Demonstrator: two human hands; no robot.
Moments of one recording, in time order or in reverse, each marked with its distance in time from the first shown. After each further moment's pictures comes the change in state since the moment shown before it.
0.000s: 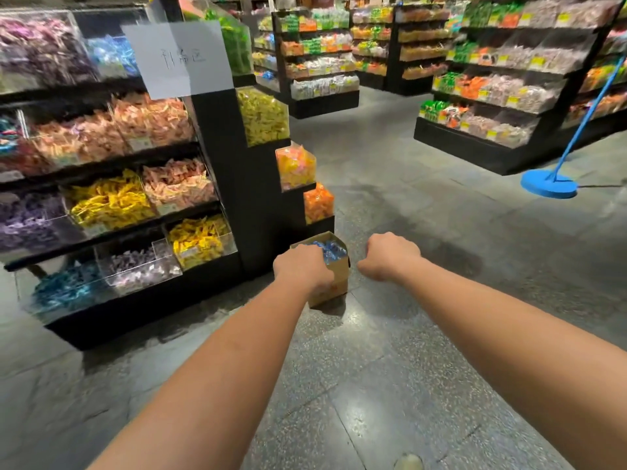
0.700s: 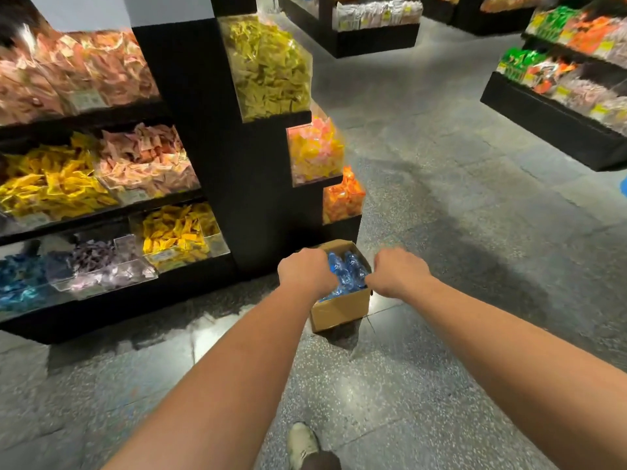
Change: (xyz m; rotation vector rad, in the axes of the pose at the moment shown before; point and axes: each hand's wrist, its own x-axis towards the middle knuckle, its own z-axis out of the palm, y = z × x) left_hand 0.408 -0.049 0.080 -0.088 -0.134 -0.168; right_hand 0.430 0.020 0.064 -0.048 -0.191 -0.061
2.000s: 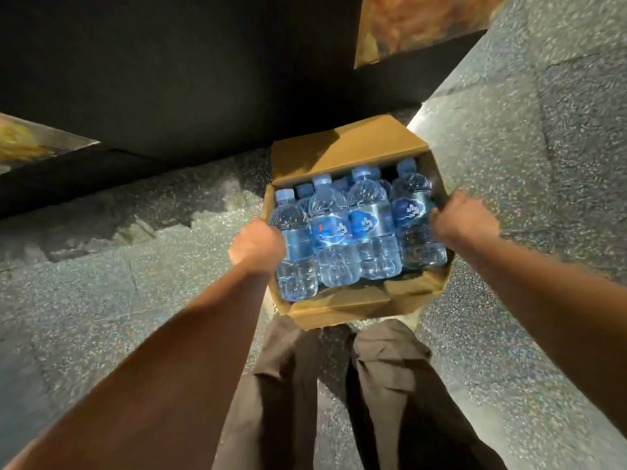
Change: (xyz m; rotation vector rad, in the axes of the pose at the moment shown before) left_hand 0.425 -0.136 0.419 -0.166 -0.455 -0.835; right_hand 0.524 0.122 0.379 0.002 -0.343 0.354
